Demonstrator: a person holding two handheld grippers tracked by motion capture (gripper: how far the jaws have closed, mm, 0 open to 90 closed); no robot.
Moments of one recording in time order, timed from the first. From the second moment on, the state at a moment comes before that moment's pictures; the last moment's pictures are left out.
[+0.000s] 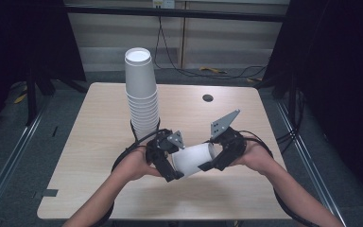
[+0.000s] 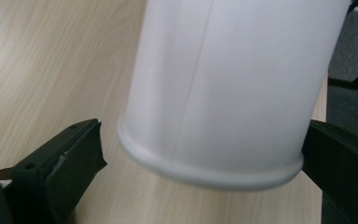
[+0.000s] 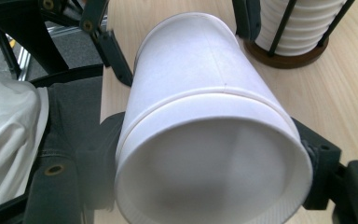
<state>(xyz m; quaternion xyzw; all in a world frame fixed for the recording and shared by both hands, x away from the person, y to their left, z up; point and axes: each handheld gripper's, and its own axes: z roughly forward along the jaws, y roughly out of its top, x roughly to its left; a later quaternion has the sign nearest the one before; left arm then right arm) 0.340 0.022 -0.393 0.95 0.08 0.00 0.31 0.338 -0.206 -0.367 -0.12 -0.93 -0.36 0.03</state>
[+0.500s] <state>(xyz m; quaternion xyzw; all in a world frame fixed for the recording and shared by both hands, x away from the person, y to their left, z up) 0.343 0.032 -0.402 0.93 0.11 -0.02 0.35 0.342 -0.234 -0.361 -0.16 -0.90 -0.40 0.02</state>
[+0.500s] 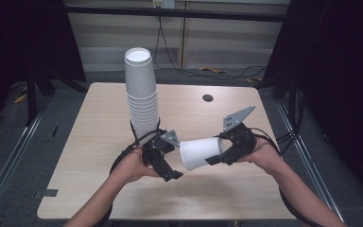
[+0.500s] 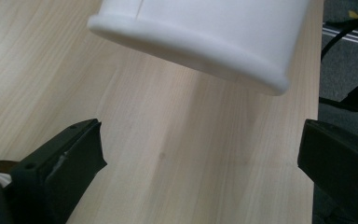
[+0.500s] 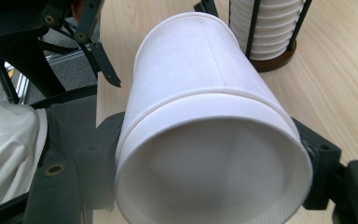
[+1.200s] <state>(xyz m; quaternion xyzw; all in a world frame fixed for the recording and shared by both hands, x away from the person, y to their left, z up) 0.346 0.029 -0.414 0.92 0.13 -0.03 0.37 0.341 -0.222 -0.360 -0.15 -0.90 -0.42 0.04</state>
